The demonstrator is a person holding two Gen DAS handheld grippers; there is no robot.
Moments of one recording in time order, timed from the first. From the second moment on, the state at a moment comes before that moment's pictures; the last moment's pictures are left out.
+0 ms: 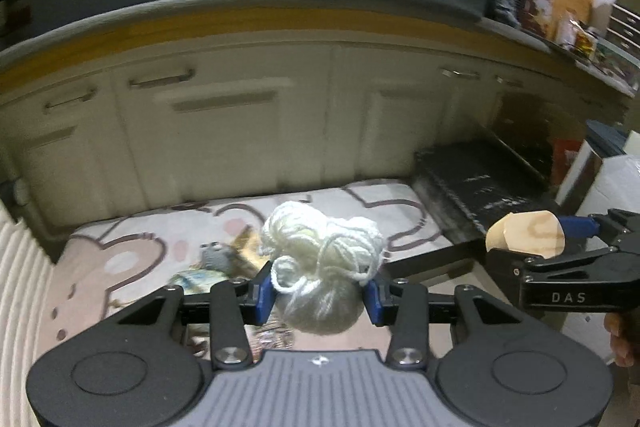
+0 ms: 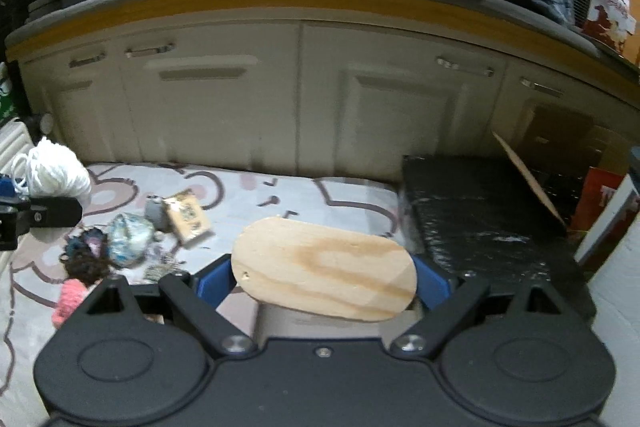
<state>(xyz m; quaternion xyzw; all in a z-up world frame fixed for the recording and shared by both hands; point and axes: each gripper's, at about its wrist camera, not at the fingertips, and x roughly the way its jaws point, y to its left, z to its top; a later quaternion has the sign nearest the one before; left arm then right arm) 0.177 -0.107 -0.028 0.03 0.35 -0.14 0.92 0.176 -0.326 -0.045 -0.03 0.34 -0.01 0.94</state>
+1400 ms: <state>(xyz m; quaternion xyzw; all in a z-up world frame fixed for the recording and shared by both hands) 0.232 -0.202 -0.163 -0.16 0.56 -0.21 0.78 0.199 -0.395 -0.156 -0.03 0.51 0.01 0.86</state>
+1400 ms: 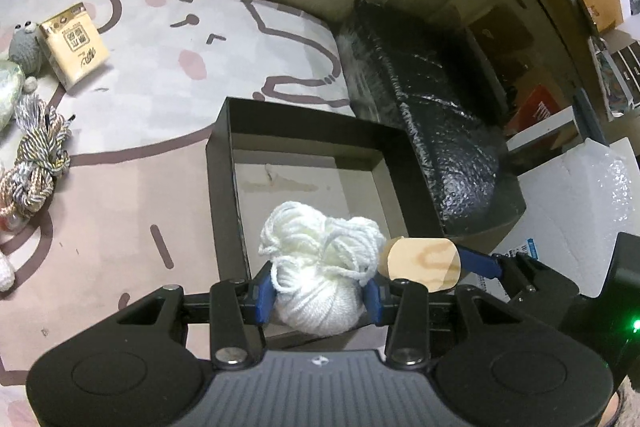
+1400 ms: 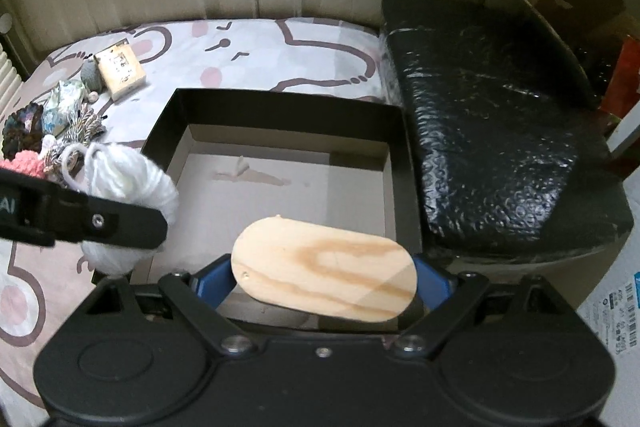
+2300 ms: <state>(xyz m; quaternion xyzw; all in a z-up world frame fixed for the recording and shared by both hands) 0.234 -0.195 -0.159 -0.09 0.57 -0.18 0.80 0.203 -0.393 -0.172 -0.04 0.53 0.02 0.85</state>
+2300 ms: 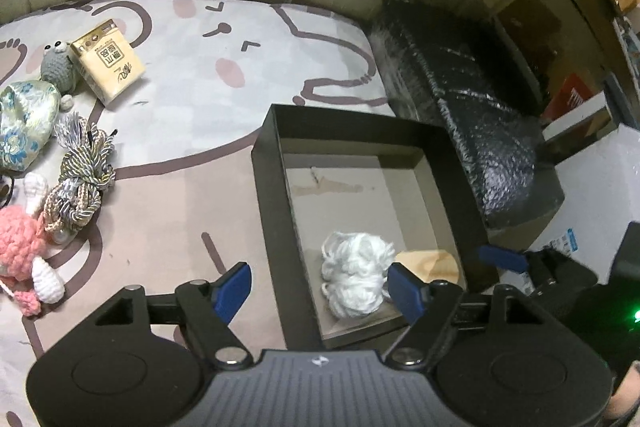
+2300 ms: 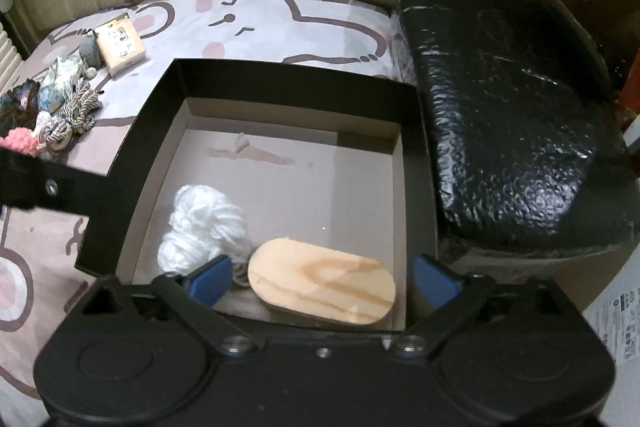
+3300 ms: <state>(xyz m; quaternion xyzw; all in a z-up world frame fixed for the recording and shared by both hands) 0.208 -0.189 -0.134 -0.01 0.54 -0.17 0.82 0.155 -0.421 -0.114 0.05 0.48 -0.06 0.88</state>
